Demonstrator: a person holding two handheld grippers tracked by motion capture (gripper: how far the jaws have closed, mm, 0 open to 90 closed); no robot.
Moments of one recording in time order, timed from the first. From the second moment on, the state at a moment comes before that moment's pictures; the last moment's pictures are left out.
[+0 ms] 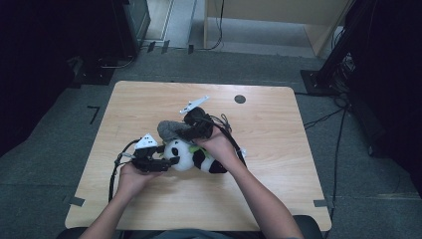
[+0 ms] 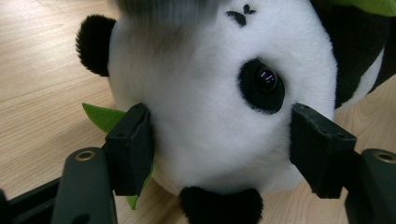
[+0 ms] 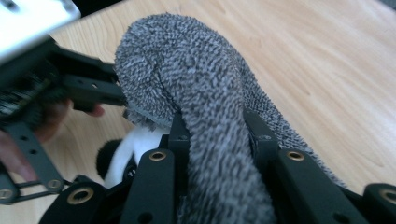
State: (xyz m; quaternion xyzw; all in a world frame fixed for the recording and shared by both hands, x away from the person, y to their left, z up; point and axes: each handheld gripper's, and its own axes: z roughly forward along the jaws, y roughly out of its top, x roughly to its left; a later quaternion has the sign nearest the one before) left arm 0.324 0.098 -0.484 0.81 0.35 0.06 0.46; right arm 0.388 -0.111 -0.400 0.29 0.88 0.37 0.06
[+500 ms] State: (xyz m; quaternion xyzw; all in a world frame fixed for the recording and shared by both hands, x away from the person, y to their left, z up) left arm 0.329 0.100 -0.483 0.81 0.36 0.04 0.46; right arm 0.405 -0.138 -0.413 0.33 0.87 0.34 0.11
